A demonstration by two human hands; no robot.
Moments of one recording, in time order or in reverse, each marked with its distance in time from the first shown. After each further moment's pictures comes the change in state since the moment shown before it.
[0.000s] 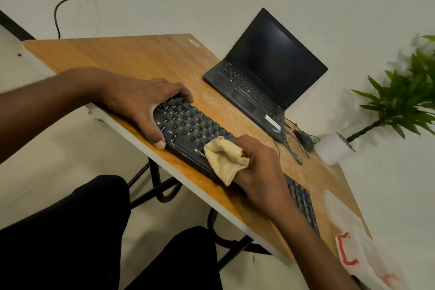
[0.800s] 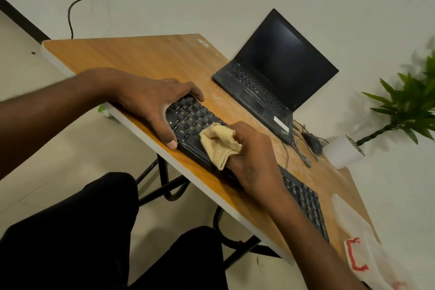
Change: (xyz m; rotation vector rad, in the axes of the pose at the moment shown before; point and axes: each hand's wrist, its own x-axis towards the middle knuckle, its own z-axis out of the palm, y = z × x) left_hand 0.002 0.000 -0.018 -0.088 -0.116 0.110; right_hand 0.026 -0.029 0.010 -0.023 -0.001 0.003
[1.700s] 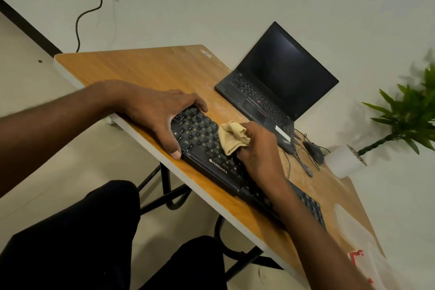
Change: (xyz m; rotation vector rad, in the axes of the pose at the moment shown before) left_hand -0.002 0.001 -0.001 -0.003 -0.009 -0.008; right_hand 0.038 0.034 0.008 -0.111 0.102 0.079
